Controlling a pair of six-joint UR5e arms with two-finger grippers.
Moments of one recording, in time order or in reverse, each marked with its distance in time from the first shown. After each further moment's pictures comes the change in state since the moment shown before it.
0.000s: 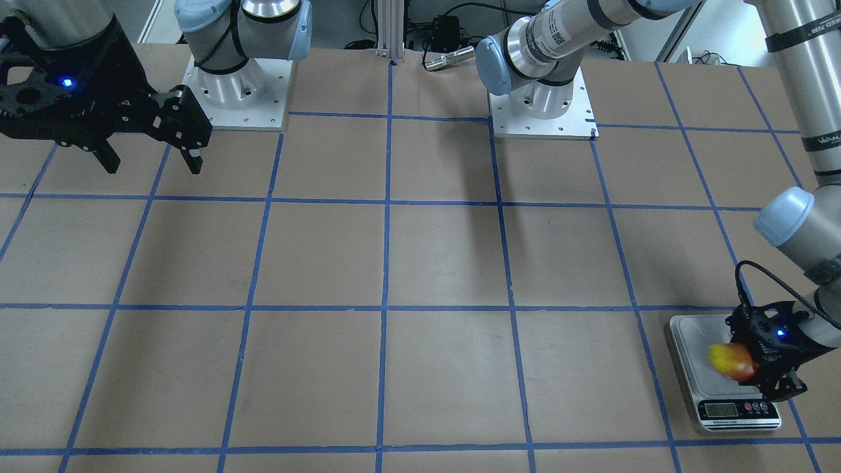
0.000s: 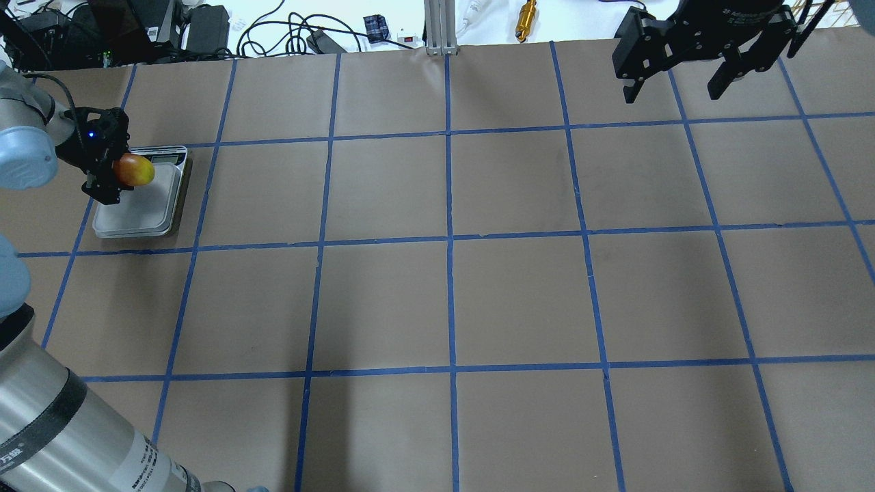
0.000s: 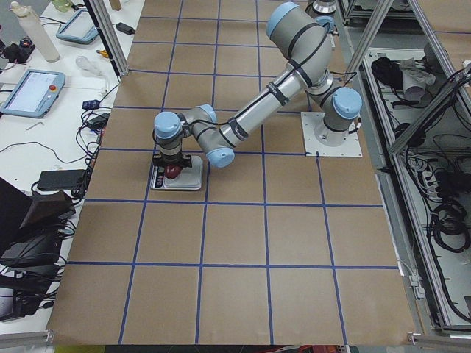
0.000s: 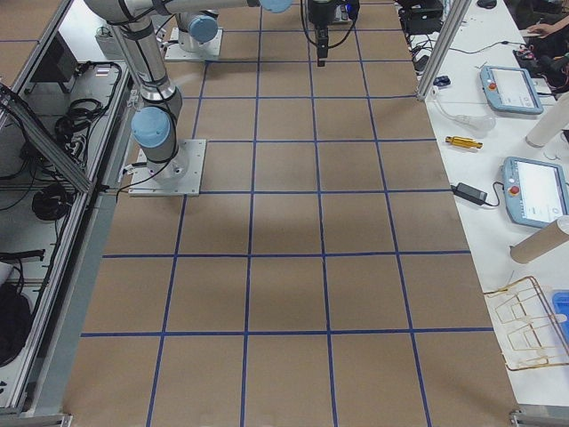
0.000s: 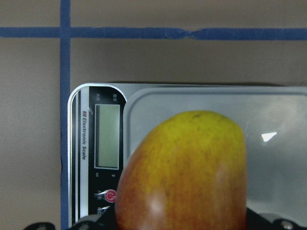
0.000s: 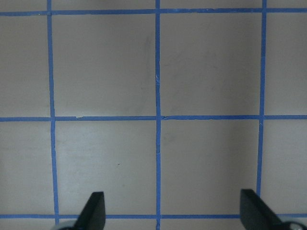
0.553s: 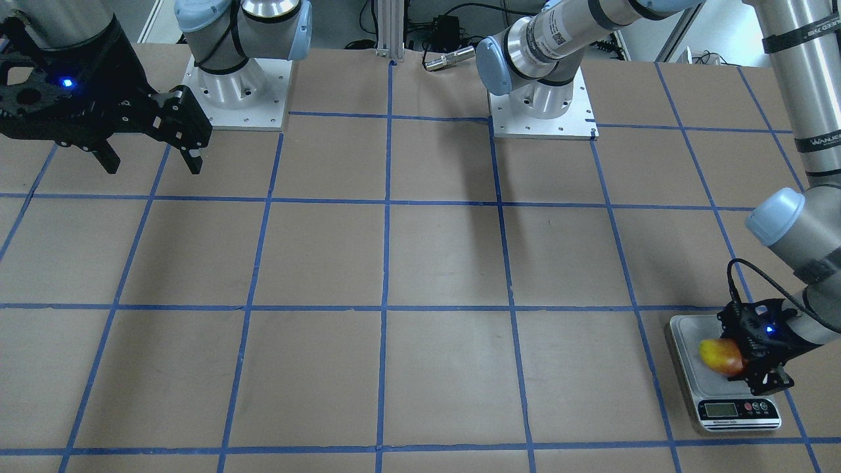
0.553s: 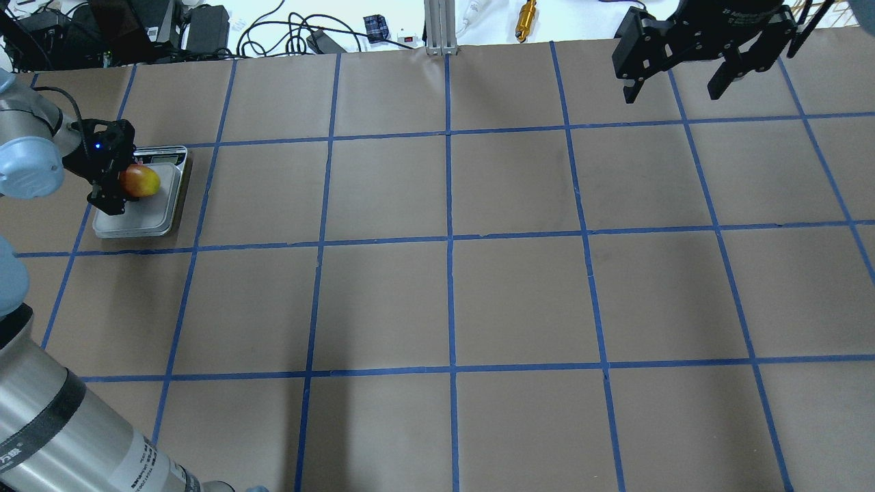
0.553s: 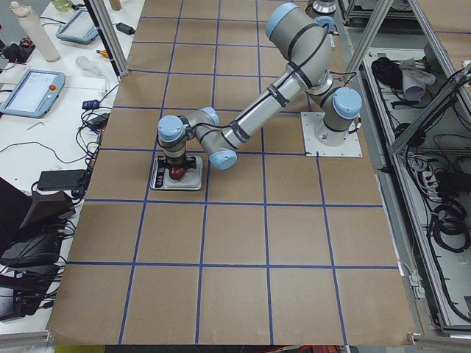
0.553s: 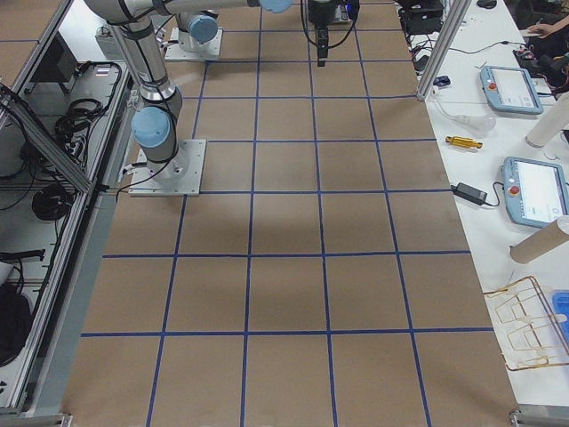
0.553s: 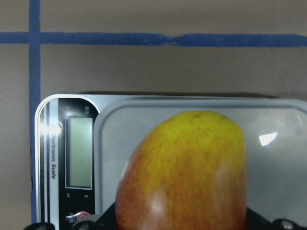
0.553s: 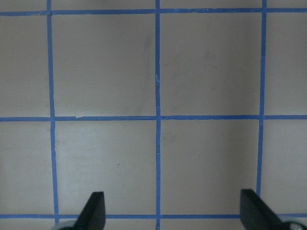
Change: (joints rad) left arm 0.005 -0.002 -0.027 0.003 0.002 0.017; right arm 0.000 0.000 0.000 0.000 -0.001 0.000
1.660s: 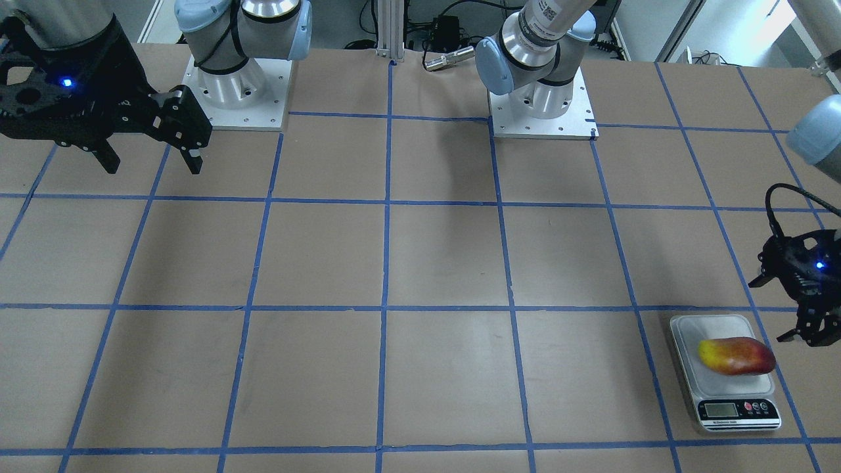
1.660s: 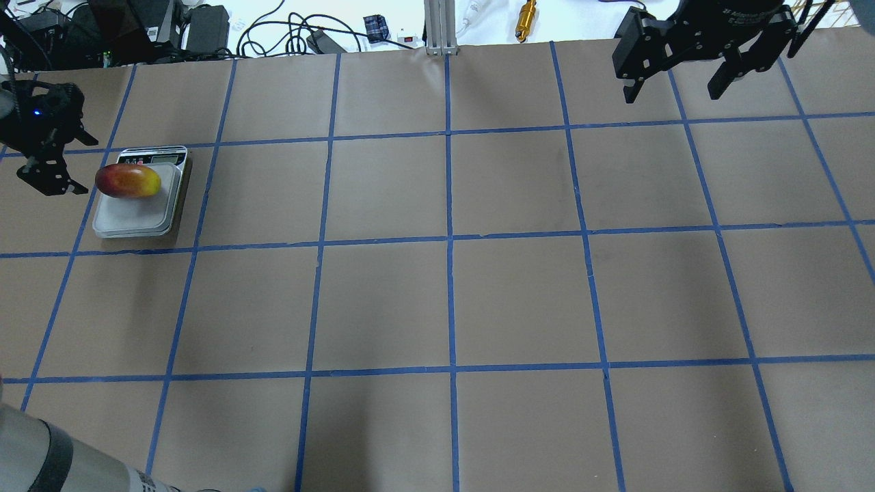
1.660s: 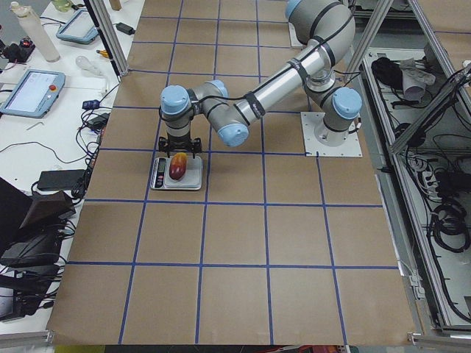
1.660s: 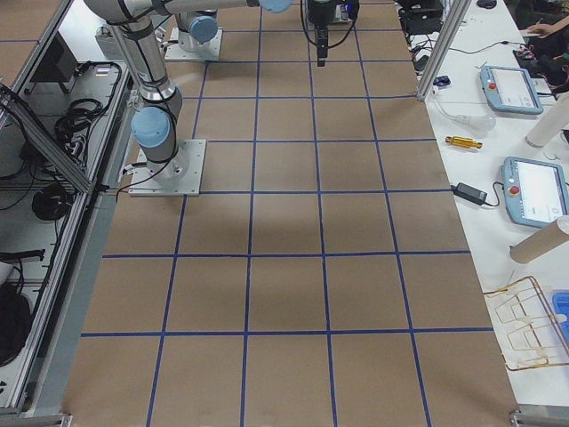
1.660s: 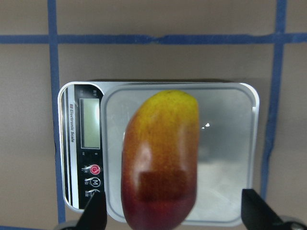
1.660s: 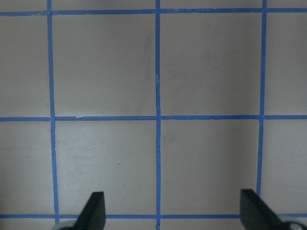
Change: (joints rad) left arm -0.002 0.270 0.001 -0.253 0.057 -0.039; right arm 0.000 -0.001 0.000 0.000 0.000 0.000
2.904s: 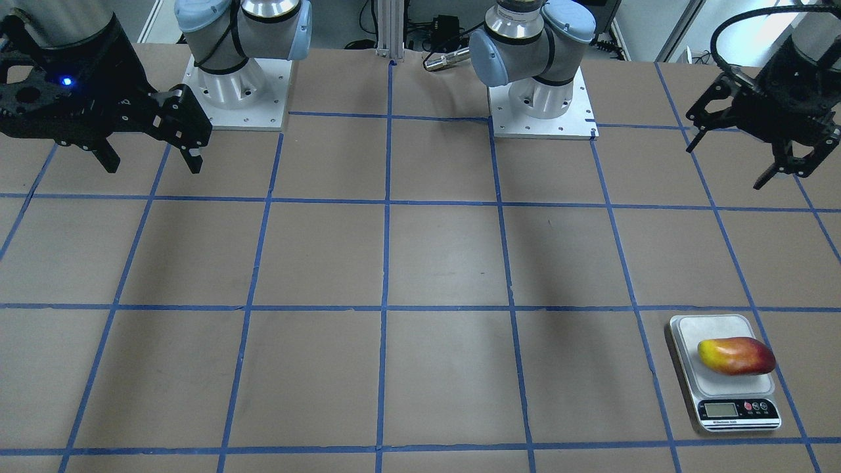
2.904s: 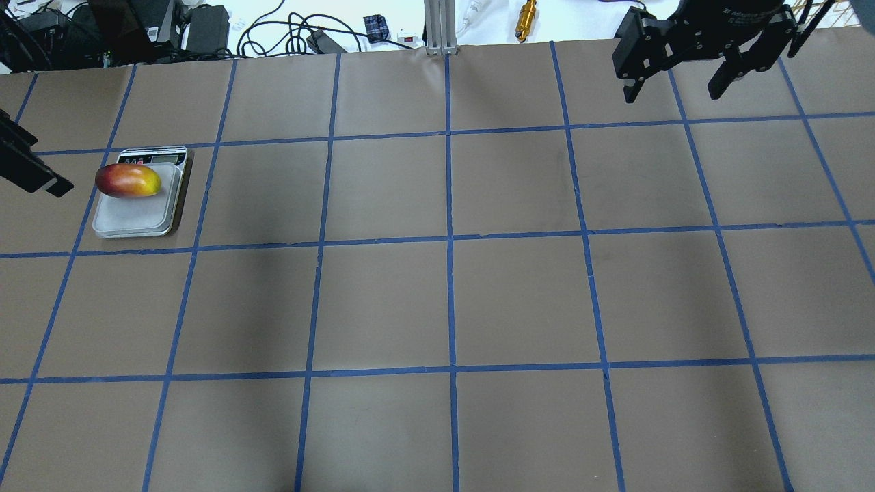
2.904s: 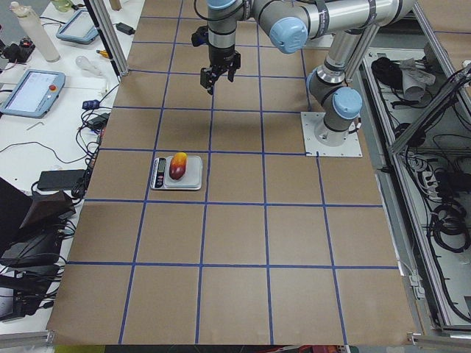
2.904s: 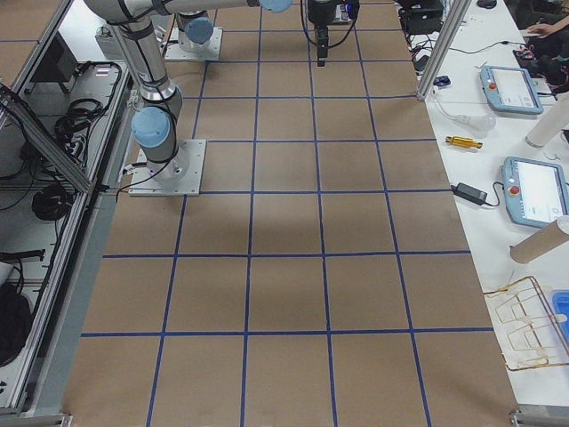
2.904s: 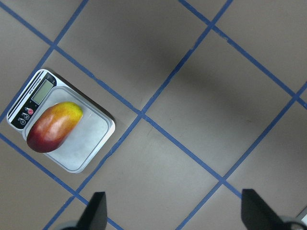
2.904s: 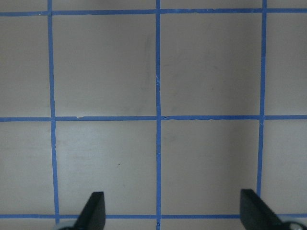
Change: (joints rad) left arm -0.172 0.404 -0.035 -0.376 0.041 -0.998; right arm 0.000 -0.001 0.000 0.000 0.001 0.000
